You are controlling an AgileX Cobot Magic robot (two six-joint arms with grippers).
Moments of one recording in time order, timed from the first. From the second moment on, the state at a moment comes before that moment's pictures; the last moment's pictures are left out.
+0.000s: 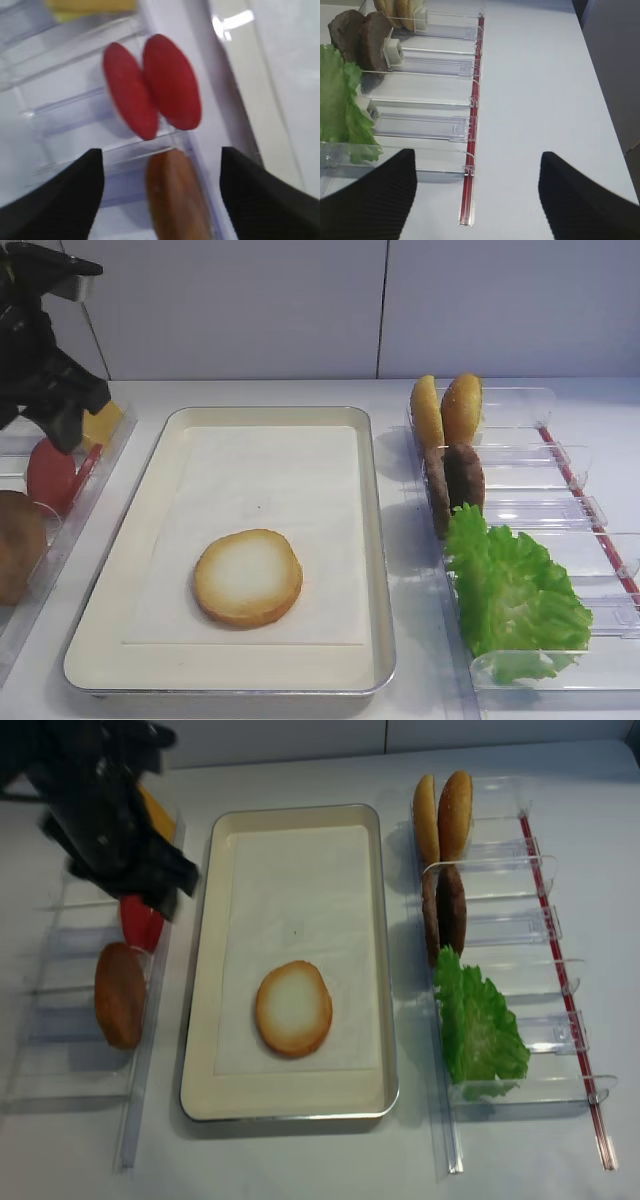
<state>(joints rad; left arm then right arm) -0.25 1.60 -1.37 0.21 1.21 -0.01 0.05 -0.02 -0.47 0.02 1.14 -0.01</state>
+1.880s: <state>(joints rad) -0.25 -0.02 -0.49 0.12 1.19 -0.10 0.05 -0.02 -0.47 0.02 1.14 -0.01</state>
